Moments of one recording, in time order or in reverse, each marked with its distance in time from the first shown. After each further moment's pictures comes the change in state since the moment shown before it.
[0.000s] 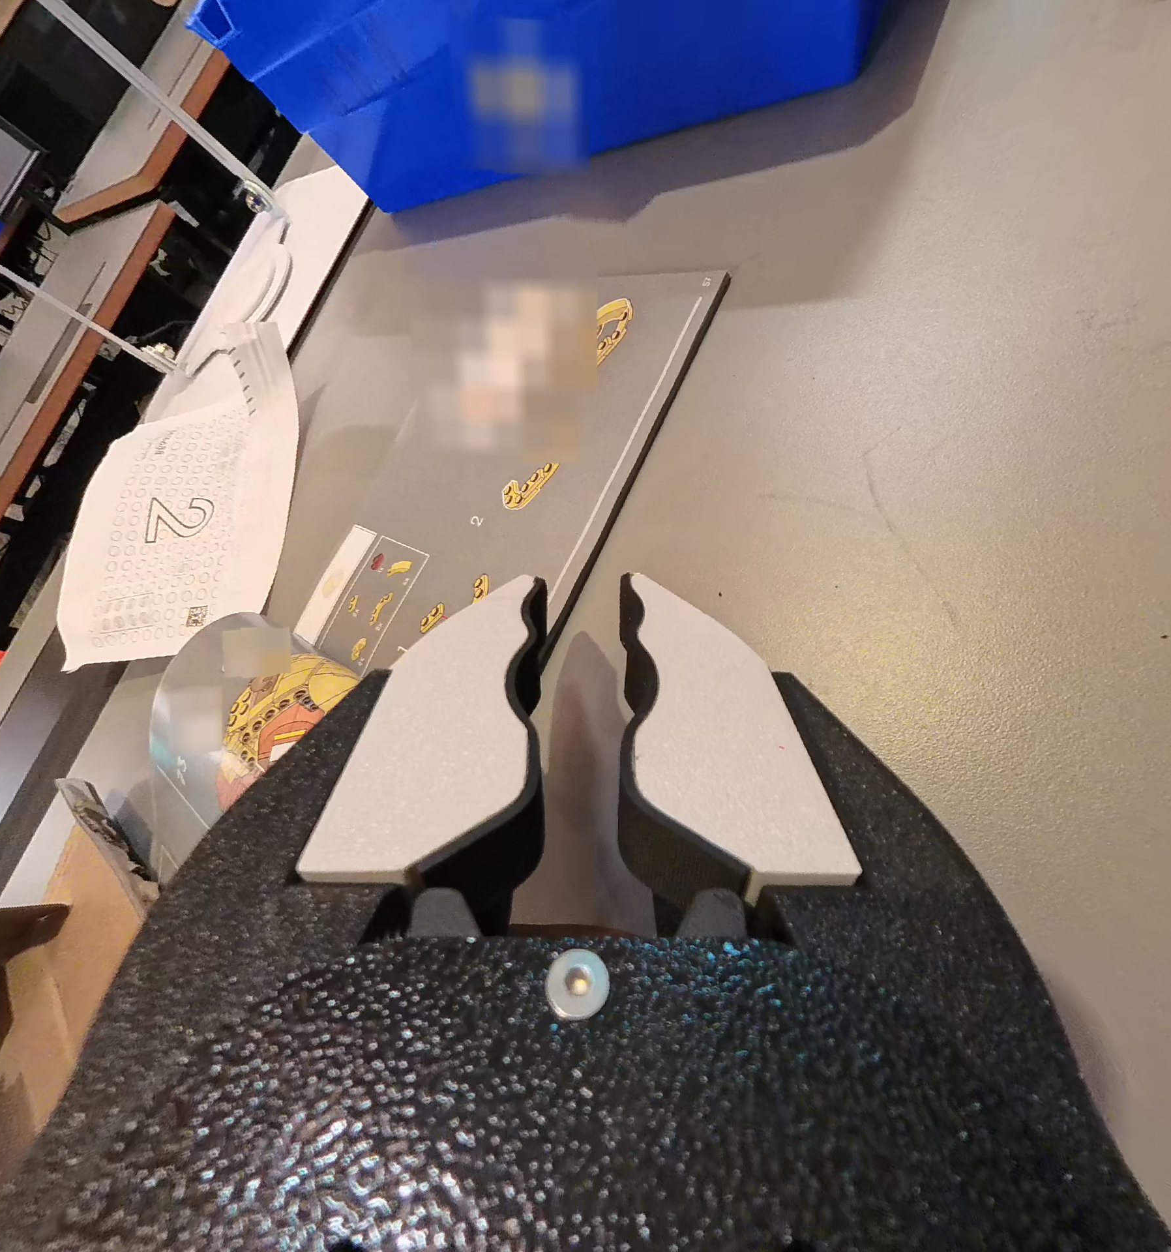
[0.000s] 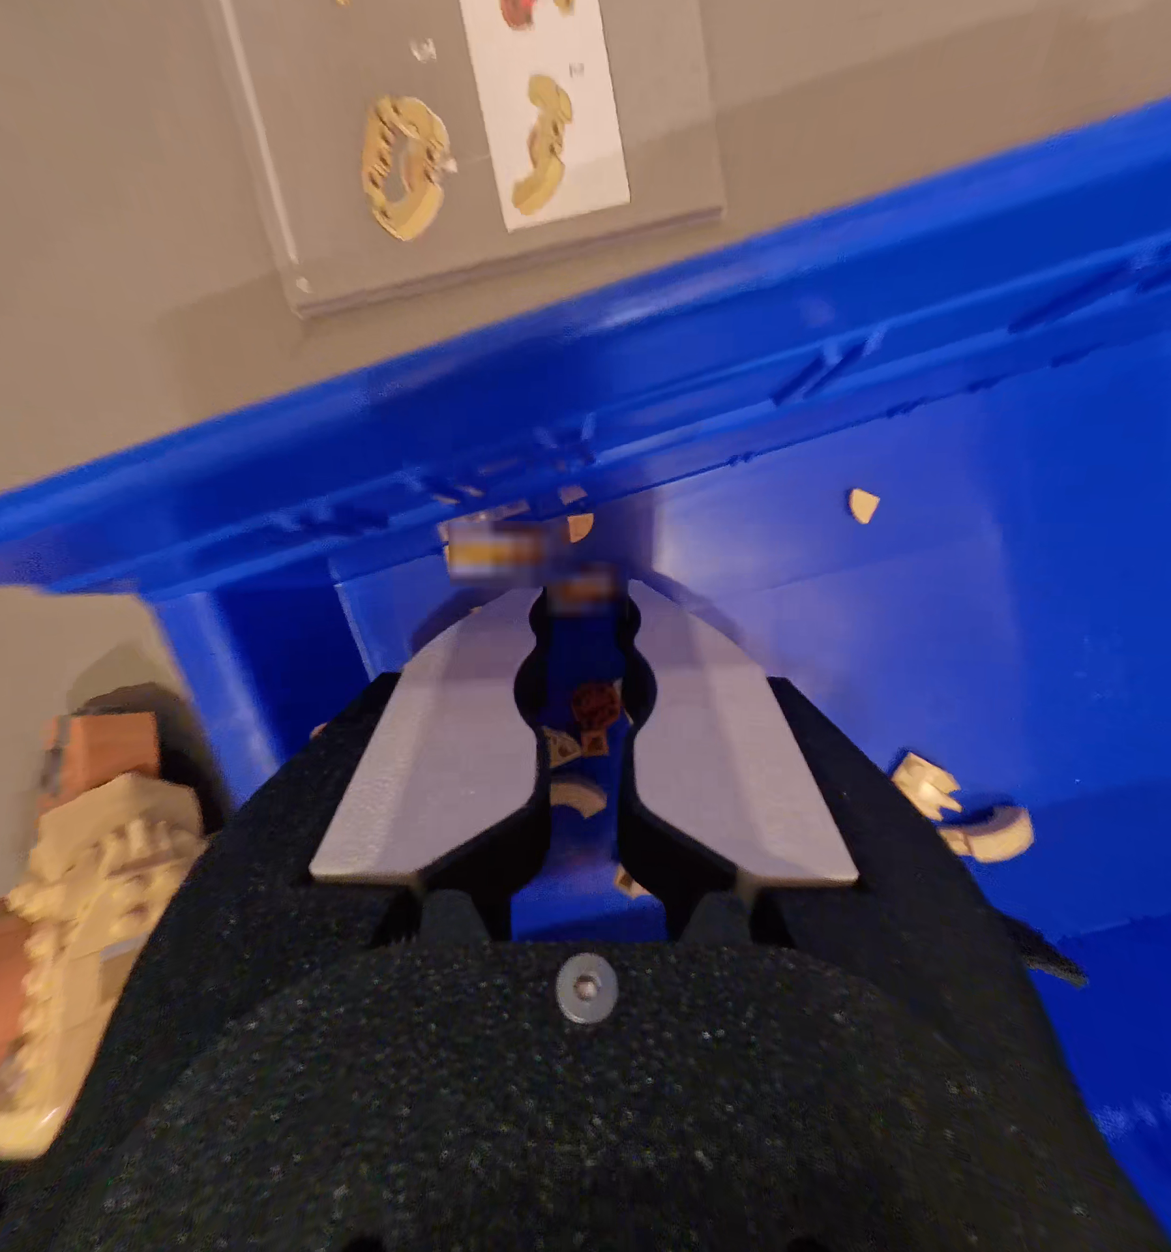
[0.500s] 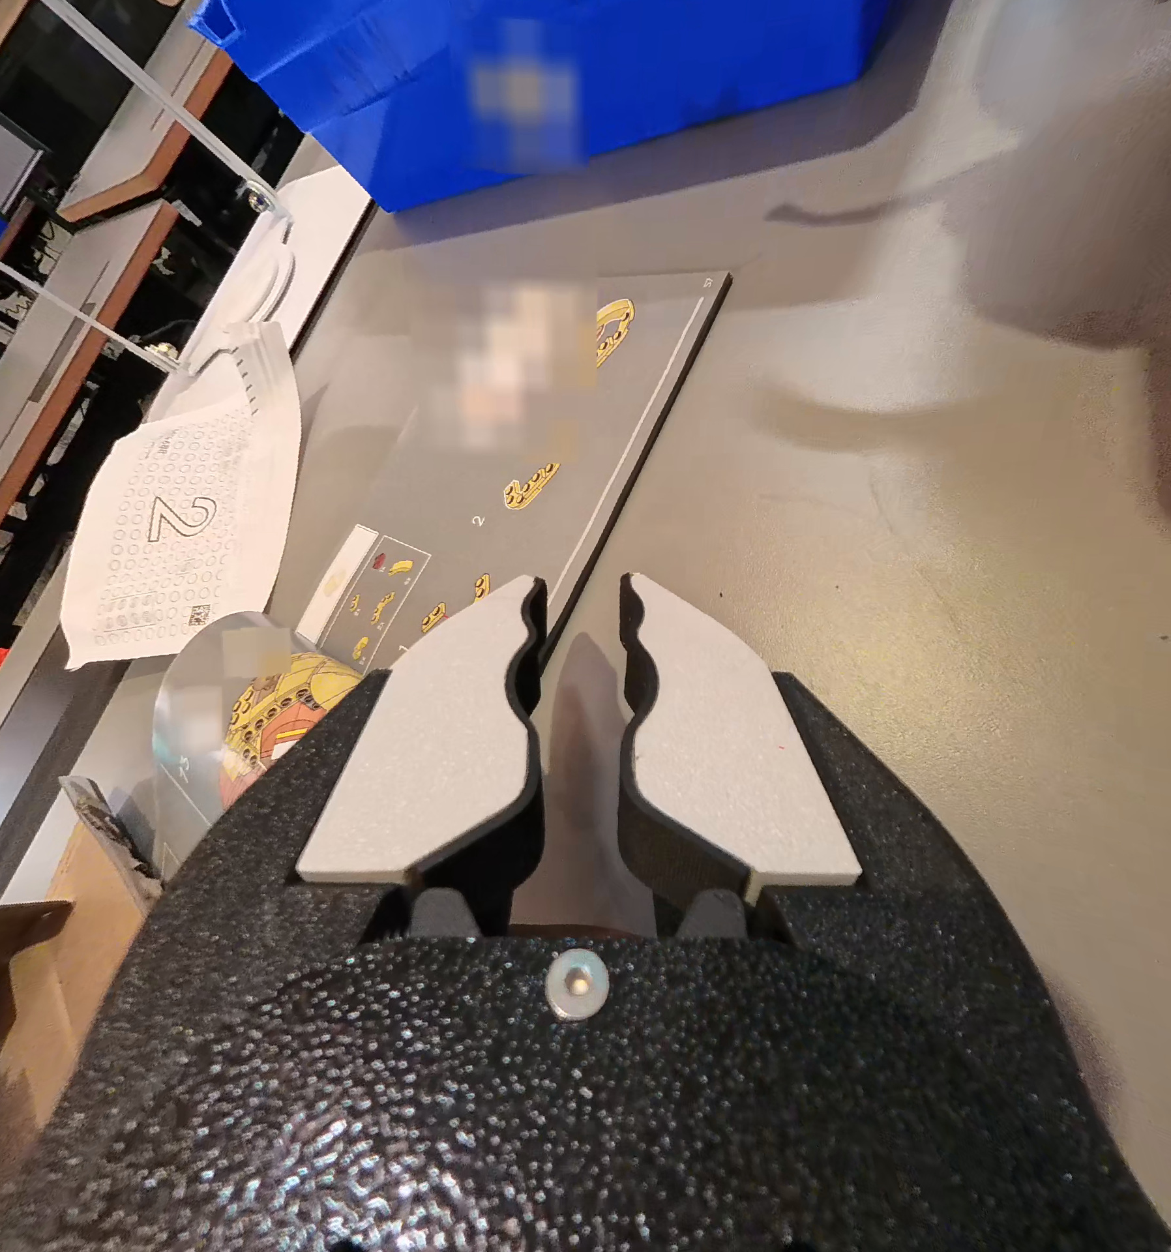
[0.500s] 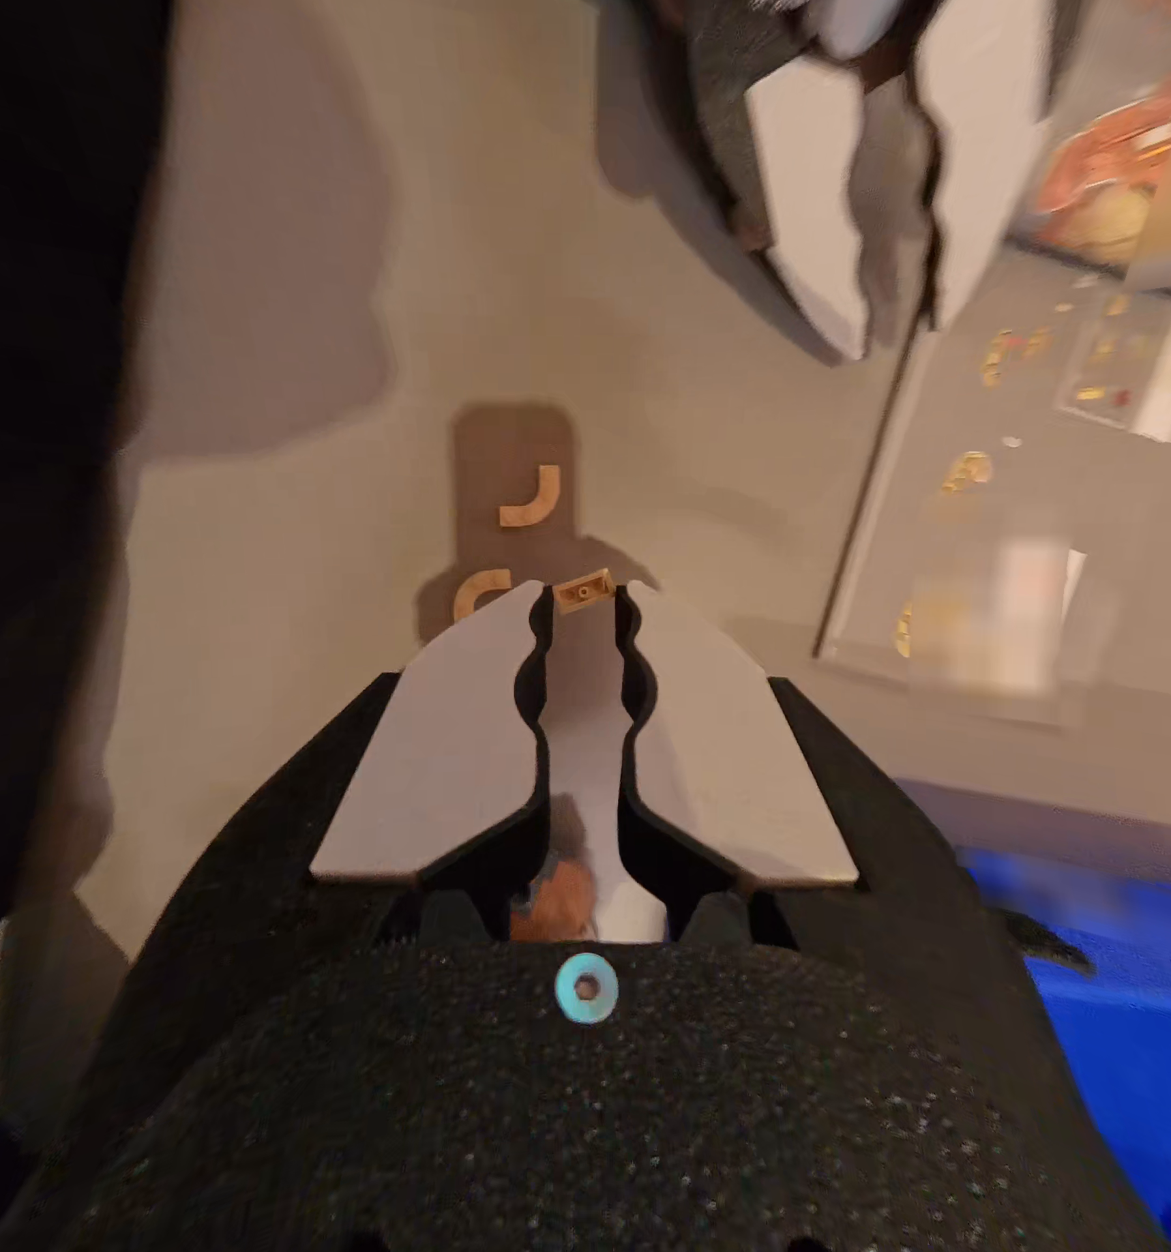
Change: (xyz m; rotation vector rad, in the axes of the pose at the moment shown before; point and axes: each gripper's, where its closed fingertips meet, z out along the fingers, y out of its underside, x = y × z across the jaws) left arm 0.000 0.000 0.000 -0.001 -0.004 0.000; right arm -0.192 -0.074 -0.020 0.083 -0.122 -0.459
